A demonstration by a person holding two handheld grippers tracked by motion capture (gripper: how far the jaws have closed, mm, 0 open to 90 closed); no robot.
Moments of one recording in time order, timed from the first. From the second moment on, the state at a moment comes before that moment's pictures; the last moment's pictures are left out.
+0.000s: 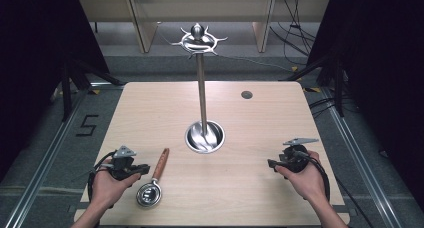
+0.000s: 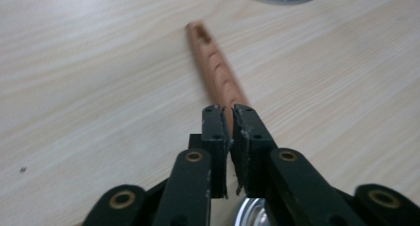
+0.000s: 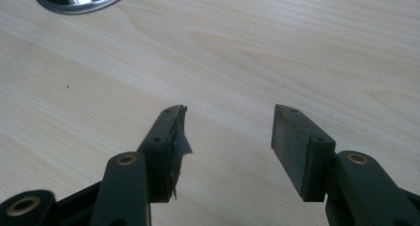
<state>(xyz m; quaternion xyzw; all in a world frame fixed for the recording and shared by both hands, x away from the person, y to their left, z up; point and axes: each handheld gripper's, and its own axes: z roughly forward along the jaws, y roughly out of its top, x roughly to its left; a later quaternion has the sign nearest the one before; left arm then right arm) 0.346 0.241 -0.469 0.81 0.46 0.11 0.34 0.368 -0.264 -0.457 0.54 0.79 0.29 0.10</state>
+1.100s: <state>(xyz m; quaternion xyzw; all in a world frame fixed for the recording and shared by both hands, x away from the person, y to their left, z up) 0.420 0.152 -0.484 0.86 0.49 0.07 0.16 0.366 -0.267 -0.463 0.55 0.77 0.30 0.10</state>
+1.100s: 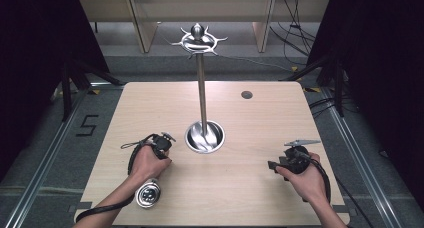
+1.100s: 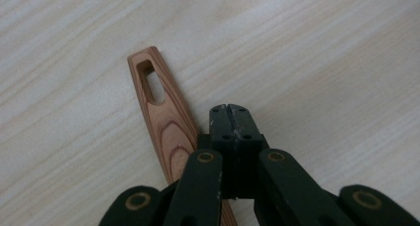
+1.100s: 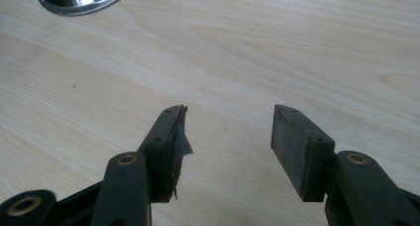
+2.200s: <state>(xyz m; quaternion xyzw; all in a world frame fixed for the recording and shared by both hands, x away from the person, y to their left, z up) 0.383 0.223 -0.459 0.77 0.60 0.12 0.20 0.365 -0.275 -0.458 0.55 0.77 0.33 0.07</state>
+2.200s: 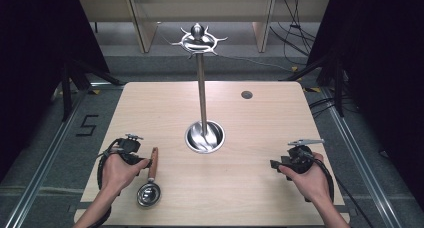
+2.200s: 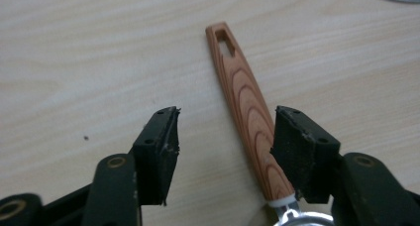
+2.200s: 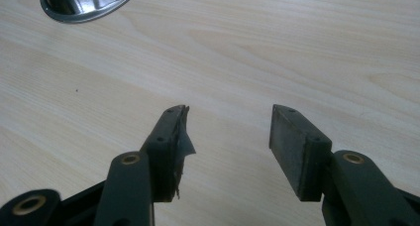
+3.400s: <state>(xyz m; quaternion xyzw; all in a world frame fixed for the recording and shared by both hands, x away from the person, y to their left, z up) 0.398 0.199 -0.471 0.77 0.63 0.01 0.11 0.367 -0.277 -0.458 0.55 0.77 0.32 0.08</state>
